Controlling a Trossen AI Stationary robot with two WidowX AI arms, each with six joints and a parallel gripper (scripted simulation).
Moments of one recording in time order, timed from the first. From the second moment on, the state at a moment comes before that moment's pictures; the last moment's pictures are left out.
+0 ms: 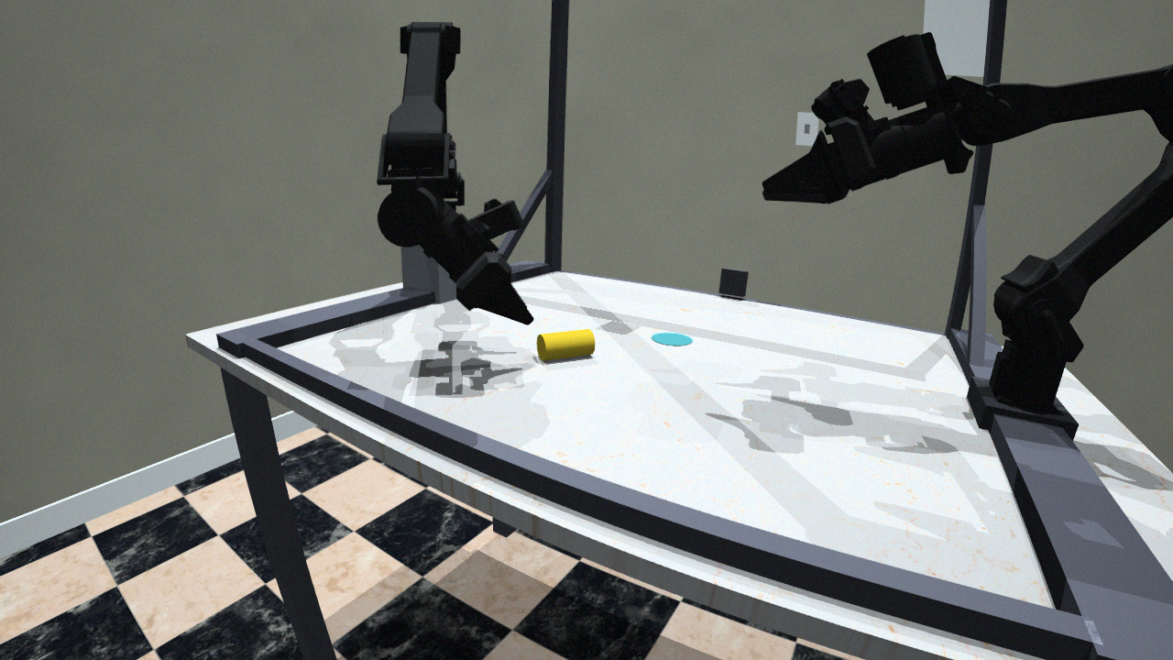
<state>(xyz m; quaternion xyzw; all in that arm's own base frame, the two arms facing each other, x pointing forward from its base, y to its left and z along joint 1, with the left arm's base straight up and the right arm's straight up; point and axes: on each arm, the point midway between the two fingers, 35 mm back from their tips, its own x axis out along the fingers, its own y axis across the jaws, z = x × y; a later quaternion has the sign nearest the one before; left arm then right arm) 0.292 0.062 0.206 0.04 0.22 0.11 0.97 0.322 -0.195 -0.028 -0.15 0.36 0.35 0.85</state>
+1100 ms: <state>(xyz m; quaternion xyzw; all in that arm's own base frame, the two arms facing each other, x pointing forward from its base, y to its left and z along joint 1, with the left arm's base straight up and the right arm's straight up) 0.280 0.051 0.182 0.04 0.24 0.09 0.97 0.361 -0.161 -0.075 -0.18 0.34 0.44 0.81</state>
